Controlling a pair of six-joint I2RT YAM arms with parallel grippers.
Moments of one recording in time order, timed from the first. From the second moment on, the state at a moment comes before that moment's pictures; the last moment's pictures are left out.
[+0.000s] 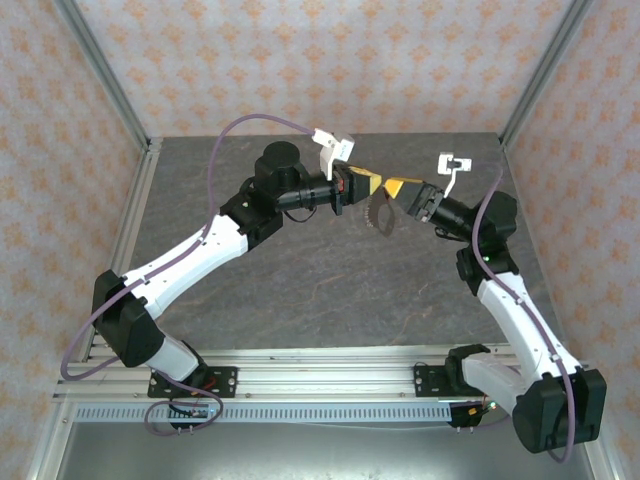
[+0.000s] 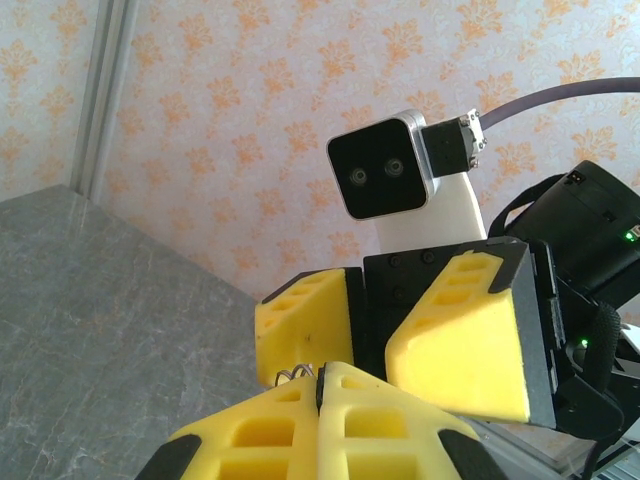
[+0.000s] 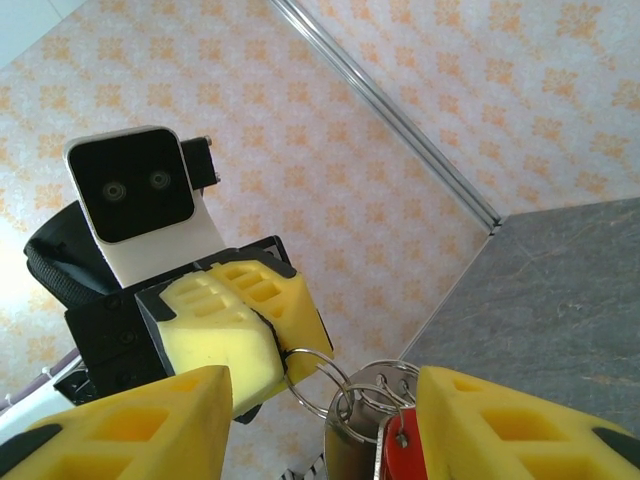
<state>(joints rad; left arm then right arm) -0.67 1.52 1.40 0.06 0.55 -0.41 0.17 0.99 0.76 0.46 -0.89 0.96</state>
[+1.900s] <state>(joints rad) -0.49 1.50 1.49 -0.23 0.53 -0.29 0.19 1.19 0.95 0.01 -0.86 0.61</state>
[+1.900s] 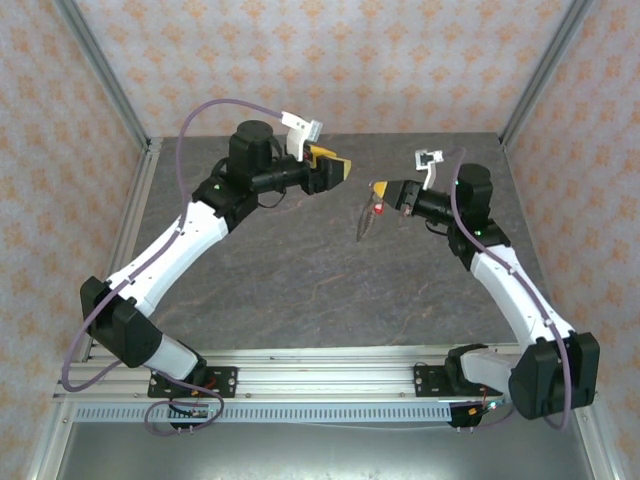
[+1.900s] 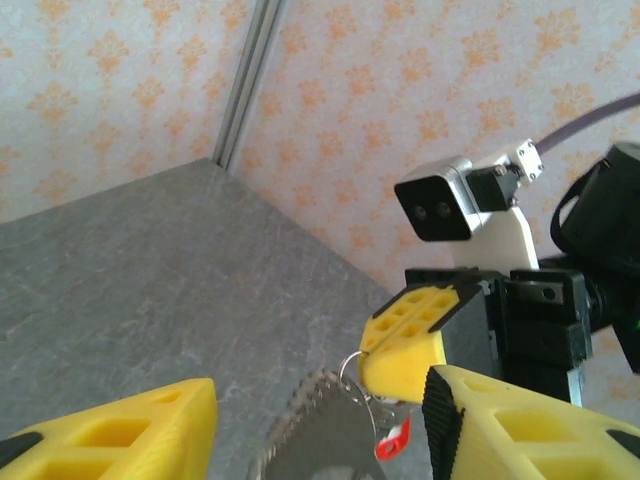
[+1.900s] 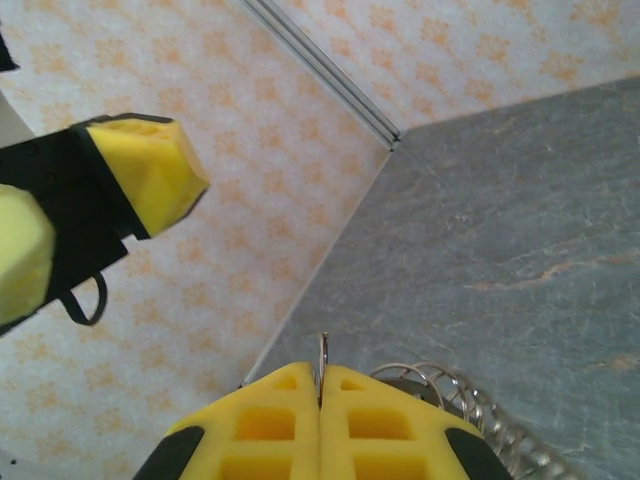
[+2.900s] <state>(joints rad) -0.39 1.77 1.73 -0.49 0.98 -0.18 0.19 1.39 1.16 -0.08 -1.08 0.52</state>
